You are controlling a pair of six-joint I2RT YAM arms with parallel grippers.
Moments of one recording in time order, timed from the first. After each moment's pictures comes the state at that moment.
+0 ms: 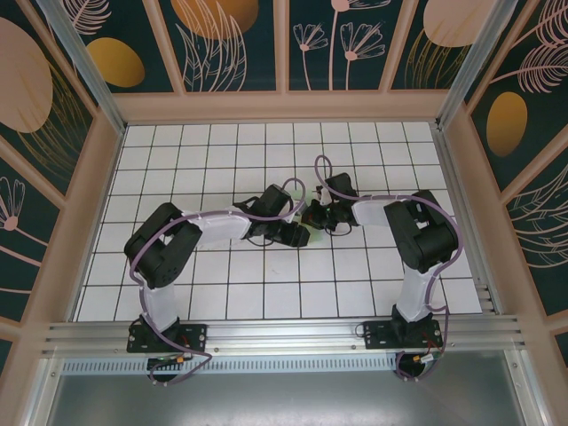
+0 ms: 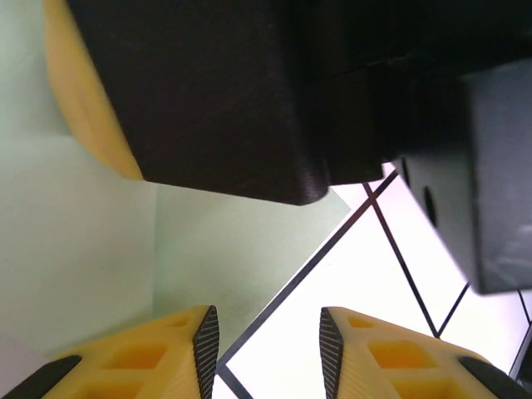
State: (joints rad) left arm -0.77 1.89 1.07 -0.14 0.46 -0.45; right arm 0.46 1.87 0.92 -0.02 -0.52 0.70
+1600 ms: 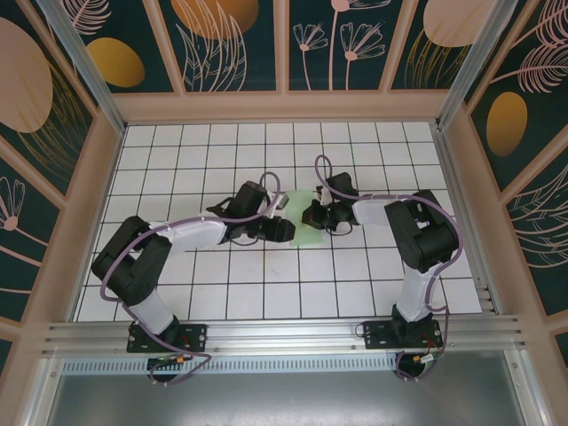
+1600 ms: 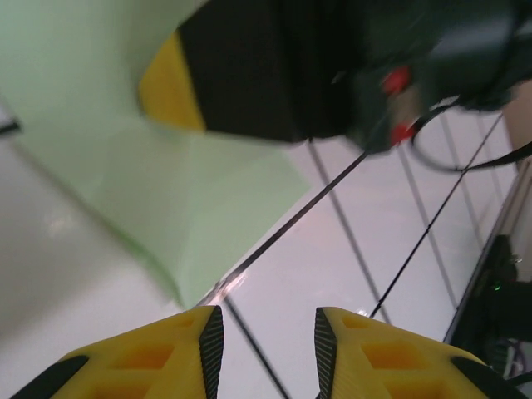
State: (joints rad) left arm -0.68 1.68 0.92 -0.06 0.55 -0.51; right arm 0.45 1.87 0.92 -0.04 -0.53 0.68
